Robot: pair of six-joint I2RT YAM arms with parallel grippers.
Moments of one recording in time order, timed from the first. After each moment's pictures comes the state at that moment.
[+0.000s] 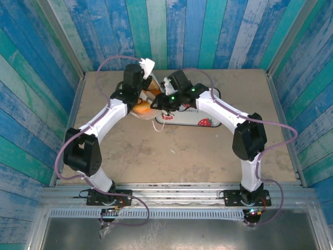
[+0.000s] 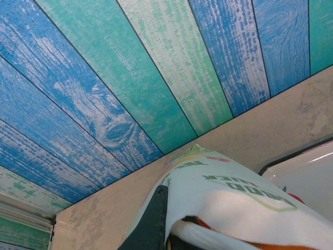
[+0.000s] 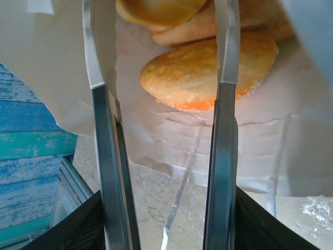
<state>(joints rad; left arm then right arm) -0.38 1.64 1.33 0.02 -0.28 0.40 0.68 1.99 1.78 -0.62 -0.47 0.62</state>
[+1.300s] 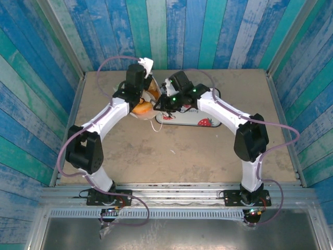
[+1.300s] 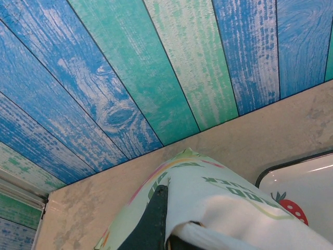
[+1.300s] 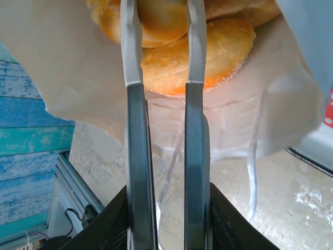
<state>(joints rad) -0.39 1.68 1.35 0.01 -0.35 0.28 0.69 1.94 1.73 -0.64 -0.46 0.60</state>
